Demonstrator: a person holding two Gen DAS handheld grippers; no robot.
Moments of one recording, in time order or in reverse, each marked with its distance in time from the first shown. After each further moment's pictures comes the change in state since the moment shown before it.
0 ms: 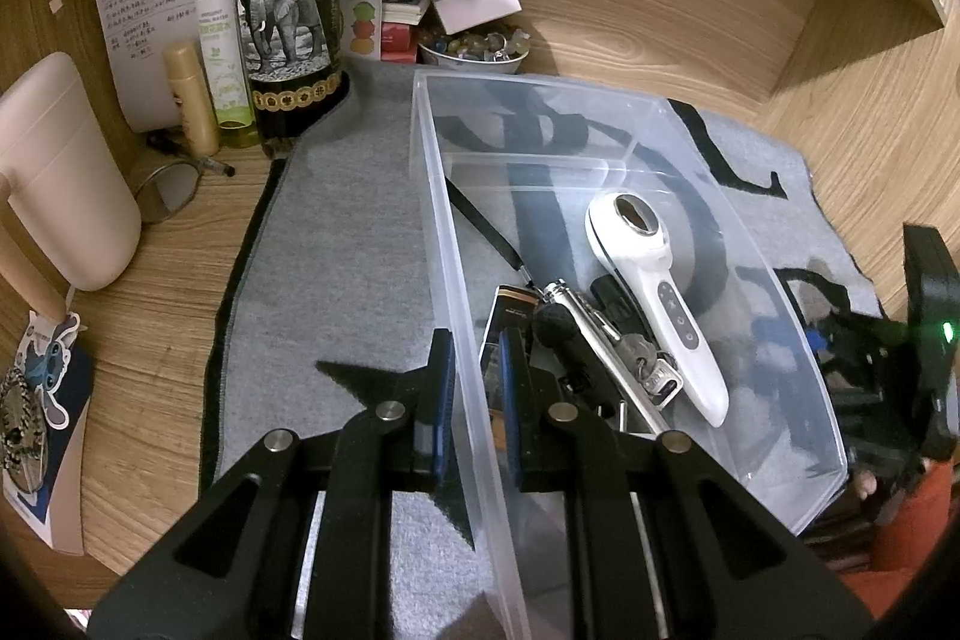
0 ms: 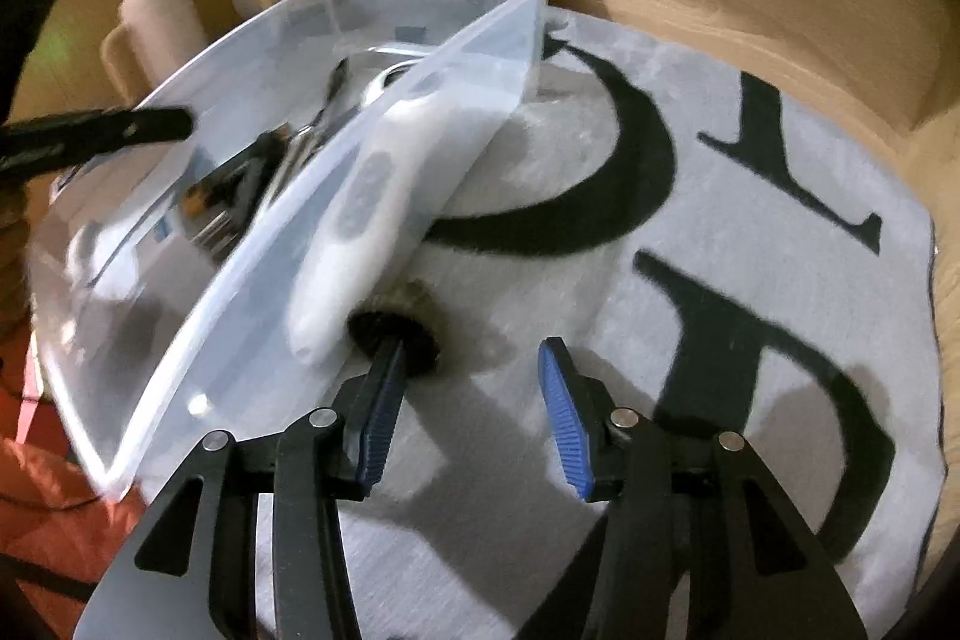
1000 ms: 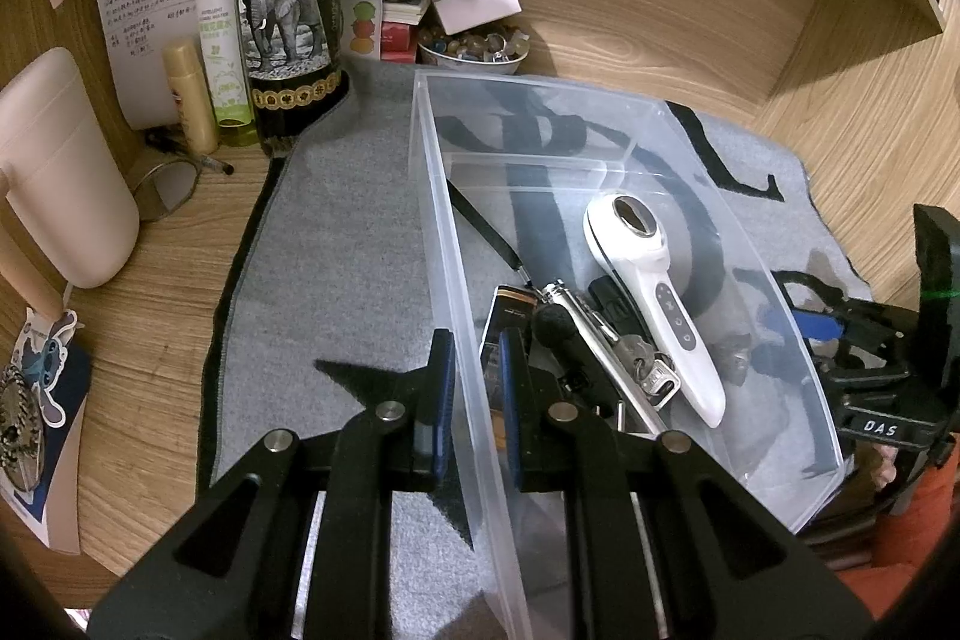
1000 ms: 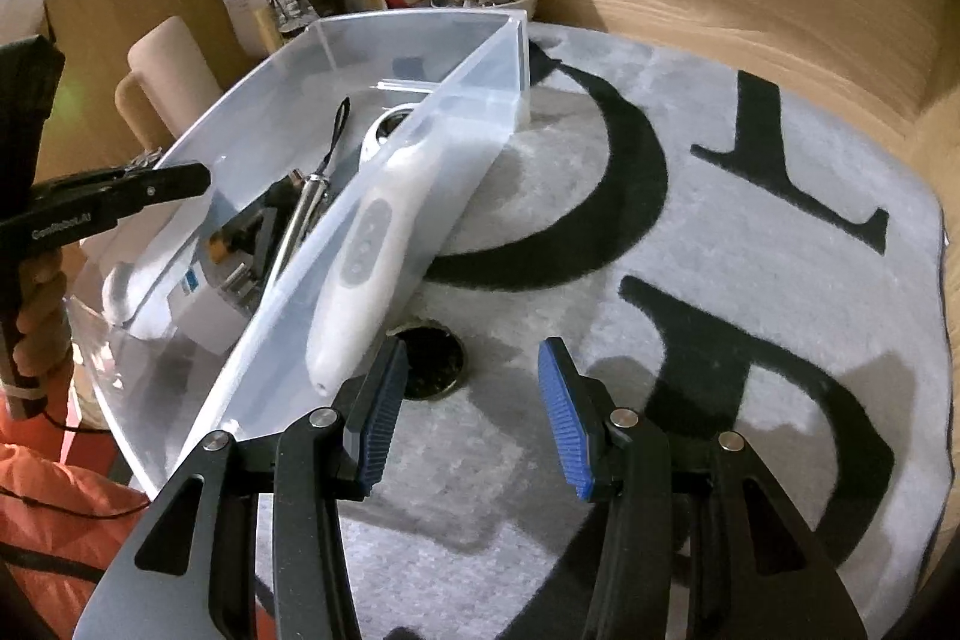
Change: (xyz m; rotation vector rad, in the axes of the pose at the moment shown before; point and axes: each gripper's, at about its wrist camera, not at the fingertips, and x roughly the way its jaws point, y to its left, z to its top) left arm 0.000 -0.003 0.000 -0.003 -0.001 -0.003; right arm -0.015 -0.010 0.011 0.046 -0.013 0.094
